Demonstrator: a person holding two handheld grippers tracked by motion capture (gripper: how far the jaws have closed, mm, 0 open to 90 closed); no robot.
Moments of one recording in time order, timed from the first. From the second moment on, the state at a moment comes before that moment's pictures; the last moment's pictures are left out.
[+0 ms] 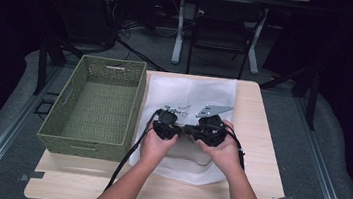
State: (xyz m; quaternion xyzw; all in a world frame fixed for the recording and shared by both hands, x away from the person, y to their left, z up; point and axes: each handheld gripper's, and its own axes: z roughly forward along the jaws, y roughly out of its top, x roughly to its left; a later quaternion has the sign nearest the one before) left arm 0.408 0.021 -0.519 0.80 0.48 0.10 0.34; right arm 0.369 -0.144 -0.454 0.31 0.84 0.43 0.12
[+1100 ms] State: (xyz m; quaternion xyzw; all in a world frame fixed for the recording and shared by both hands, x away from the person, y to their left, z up) left arm 0.379 0.037 -0.493 0.82 0.44 0.07 0.36; right arm 0.371 -0.149 -0.452 0.31 0.84 0.43 0.12
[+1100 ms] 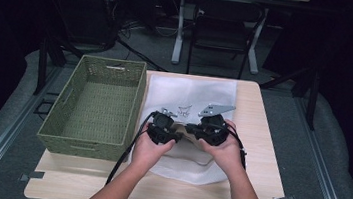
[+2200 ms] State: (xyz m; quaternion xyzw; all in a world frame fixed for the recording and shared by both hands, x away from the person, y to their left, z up) left arm 0.367 0.016 -0.517 0.82 0.44 0.07 0.37; right arm 0.371 -0.149 -0.452 0.31 0.84 0.43 0.12
